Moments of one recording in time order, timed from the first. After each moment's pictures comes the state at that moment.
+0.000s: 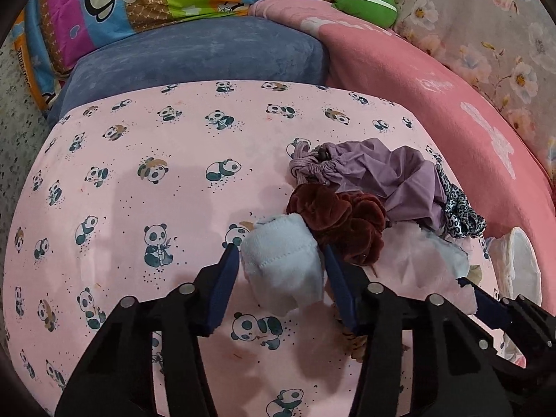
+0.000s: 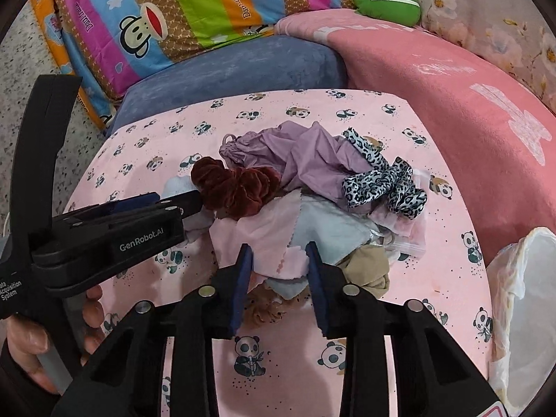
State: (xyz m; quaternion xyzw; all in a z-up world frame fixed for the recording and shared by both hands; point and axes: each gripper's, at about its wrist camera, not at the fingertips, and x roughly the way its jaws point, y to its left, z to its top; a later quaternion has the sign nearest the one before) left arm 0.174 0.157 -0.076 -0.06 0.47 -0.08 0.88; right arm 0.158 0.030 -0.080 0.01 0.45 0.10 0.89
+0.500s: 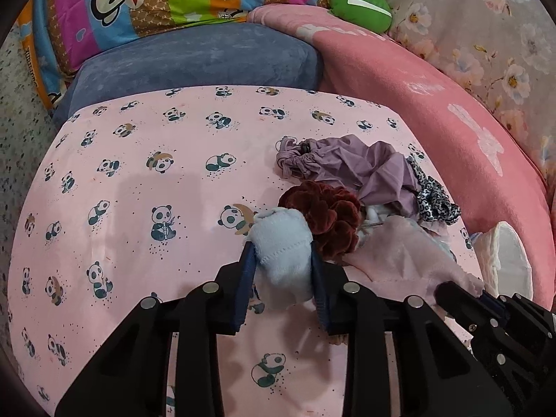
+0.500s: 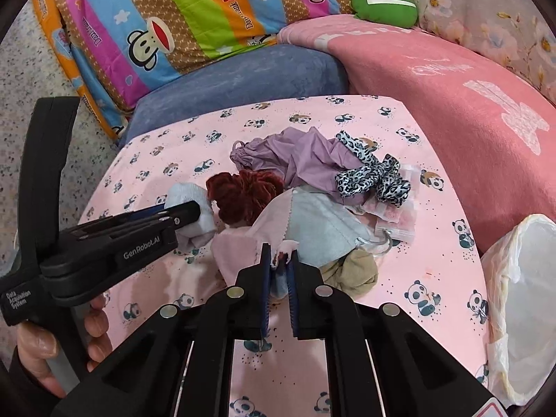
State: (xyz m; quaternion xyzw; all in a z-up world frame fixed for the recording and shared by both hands) left arm 0.146 0.149 -0.055 -0.07 0.46 -0.07 0.88; right arm 0.131 0.013 -0.063 0.04 0.44 0.12 0.89
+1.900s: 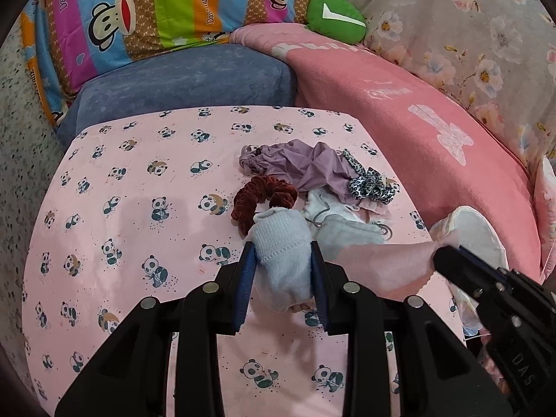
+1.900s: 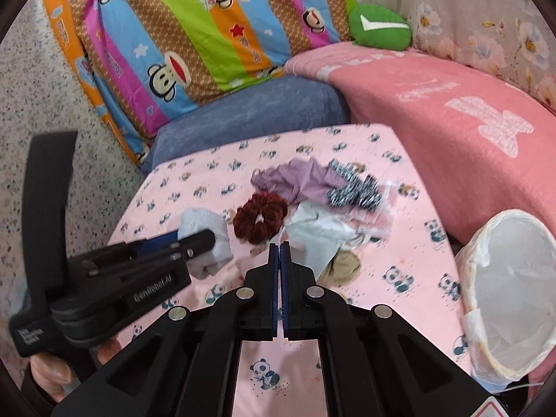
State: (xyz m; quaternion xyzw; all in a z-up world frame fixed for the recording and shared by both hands) left arm 0.089 0.113 -0.009 -0.05 0.43 -0.09 0.90; right arm 0.071 -0.021 -0.003 0.07 0.38 0.13 0.91
